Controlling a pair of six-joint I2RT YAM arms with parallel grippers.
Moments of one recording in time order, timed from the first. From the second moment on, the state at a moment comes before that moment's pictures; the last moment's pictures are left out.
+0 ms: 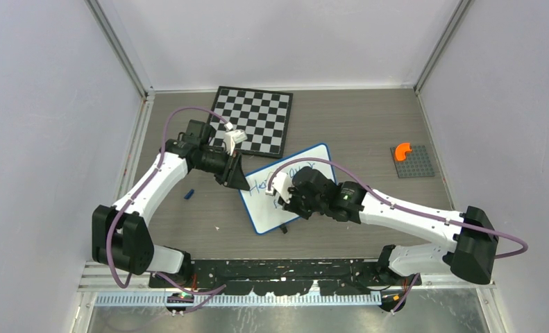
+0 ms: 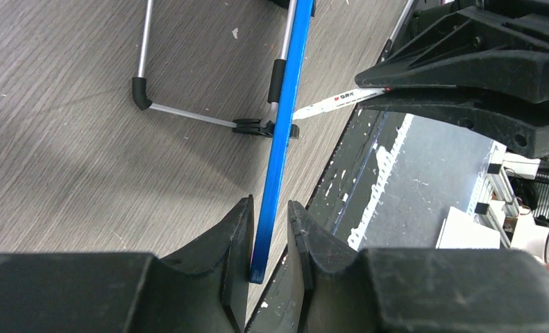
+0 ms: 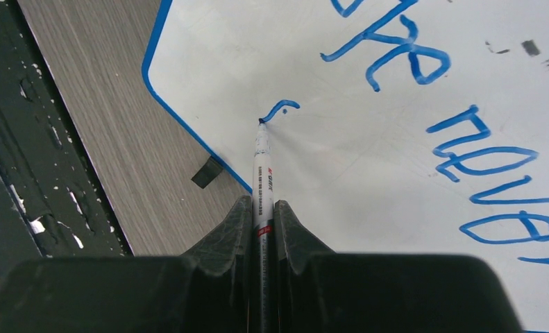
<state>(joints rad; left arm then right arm) -0.29 1.38 1.08 -0.80 0.89 0.18 1.03 1.24 0.92 -0.45 -0.02 -0.24</state>
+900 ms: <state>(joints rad) -0.29 1.38 1.08 -0.80 0.89 0.18 1.07 1.28 0.99 -0.47 0.00 -0.24</state>
